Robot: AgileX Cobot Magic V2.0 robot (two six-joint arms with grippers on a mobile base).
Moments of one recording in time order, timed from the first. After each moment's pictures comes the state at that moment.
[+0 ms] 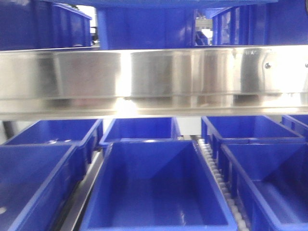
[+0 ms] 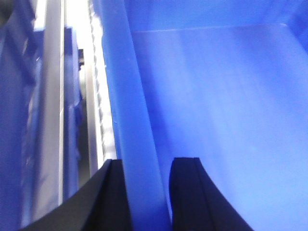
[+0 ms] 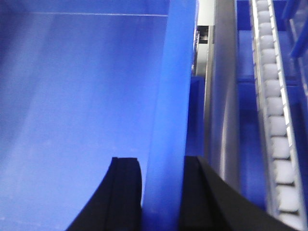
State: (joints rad) left arm -0.30 1.72 -2.21 0.11 1.27 -0.20; right arm 0.21 1.72 -2.18 0.04 1.30 0.20
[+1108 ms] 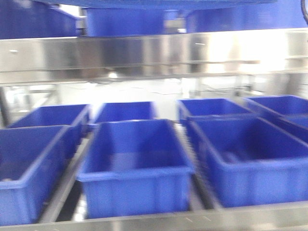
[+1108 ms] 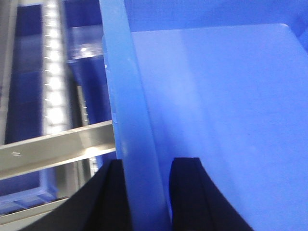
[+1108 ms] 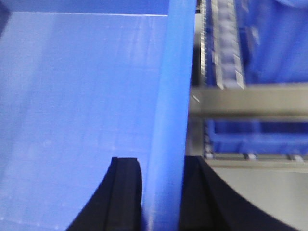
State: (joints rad) left arm -0.30 1.72 -2.21 0.11 1.27 -0.20; right arm 0.21 1.72 -2.18 0.04 1.30 0.20
